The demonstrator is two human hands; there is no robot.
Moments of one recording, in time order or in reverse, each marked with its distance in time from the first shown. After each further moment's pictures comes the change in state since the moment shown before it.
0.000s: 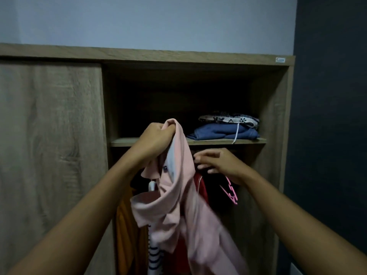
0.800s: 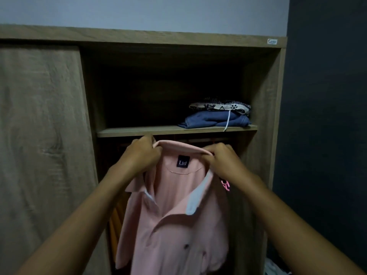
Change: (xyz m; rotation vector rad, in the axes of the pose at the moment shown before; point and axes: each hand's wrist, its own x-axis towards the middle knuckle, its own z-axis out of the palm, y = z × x) left_hand -0.001 -0.055 0.022 0.489 -0.023 -0.080; right_hand -0.034 0.005 0.001 -0.607 0.305 -0.126
